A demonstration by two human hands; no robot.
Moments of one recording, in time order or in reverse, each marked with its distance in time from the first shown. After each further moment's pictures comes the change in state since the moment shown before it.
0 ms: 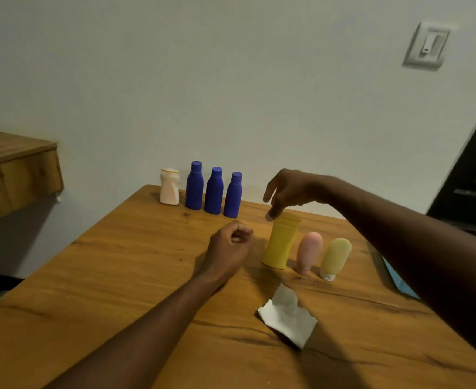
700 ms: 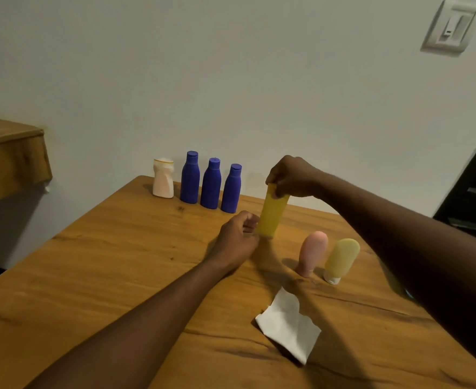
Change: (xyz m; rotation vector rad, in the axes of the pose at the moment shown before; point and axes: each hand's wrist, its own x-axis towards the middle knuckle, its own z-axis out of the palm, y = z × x) left_hand 0.045 -0.021 0.029 0.049 -0.114 -0.033; right_hand 0.043 0.019 0.011 0.004 0.241 -0.045
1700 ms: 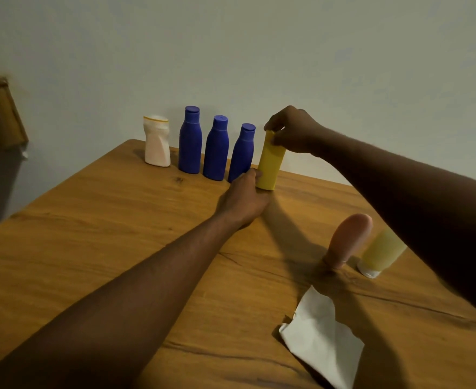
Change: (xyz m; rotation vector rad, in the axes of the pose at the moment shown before) left_hand 0.079 -0.031 0.002 0.203 -0.028 -0.093; right_hand 0.090 0.008 0.040 -0.002 0.139 -0.037
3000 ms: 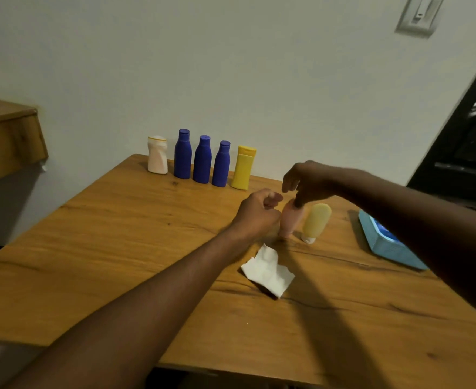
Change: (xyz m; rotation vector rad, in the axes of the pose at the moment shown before) left_hand -0.148 0.106 0.013 -0.309 -0.105 0.023; right_hand -0.184 0.008 -0.078 -0.294 -0.381 0.039
